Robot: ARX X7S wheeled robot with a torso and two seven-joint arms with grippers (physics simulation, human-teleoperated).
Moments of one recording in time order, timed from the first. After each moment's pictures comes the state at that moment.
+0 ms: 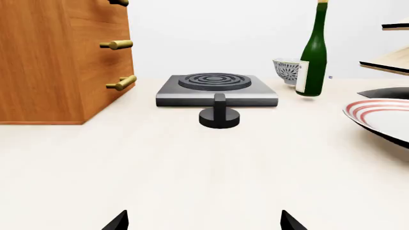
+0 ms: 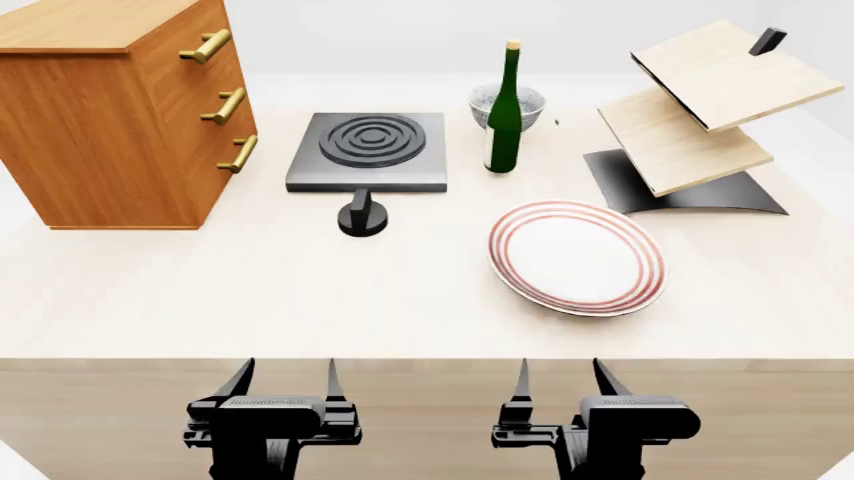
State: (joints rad) left arm 0.00 0.00 0.00 0.00 0.00 0.00 0.00; right arm 0.00 0.00 0.00 0.00 0.00 0.00 0.00
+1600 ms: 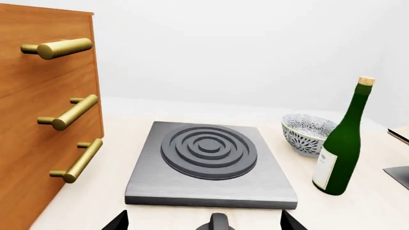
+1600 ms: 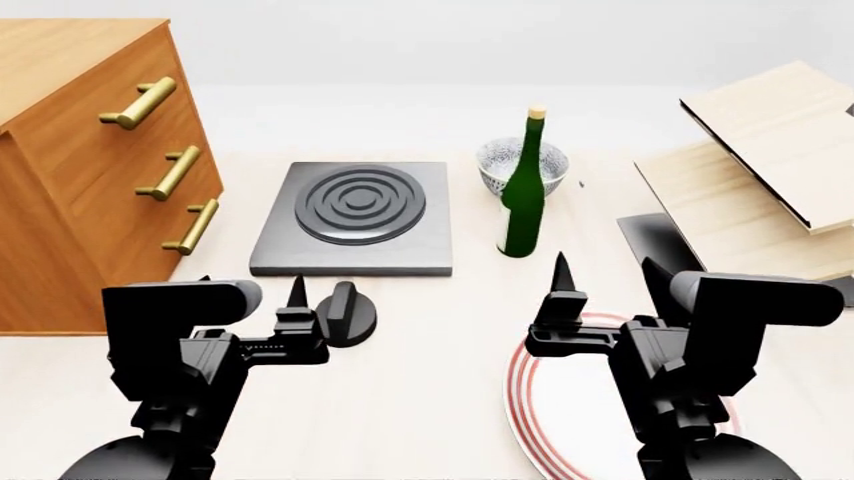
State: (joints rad) left arm -0.26 -0.13 -0.12 0.80 -0.38 -1.11 -0.15; right arm 0.28 0.10 0.13 -0.84 0.39 1.08 0.17
